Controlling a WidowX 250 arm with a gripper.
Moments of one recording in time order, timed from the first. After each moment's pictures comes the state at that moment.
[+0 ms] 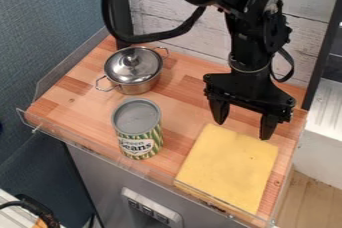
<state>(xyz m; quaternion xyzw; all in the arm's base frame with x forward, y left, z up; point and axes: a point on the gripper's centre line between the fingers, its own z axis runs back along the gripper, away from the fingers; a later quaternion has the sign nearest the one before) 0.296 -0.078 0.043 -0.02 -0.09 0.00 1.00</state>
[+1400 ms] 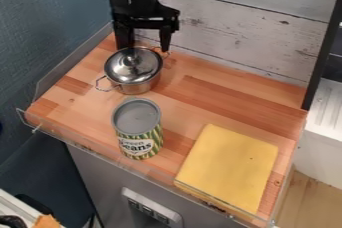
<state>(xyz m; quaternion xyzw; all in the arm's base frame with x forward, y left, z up) 0.367 0.132 0.051 0.04 -0.08 0.20 0.98</state>
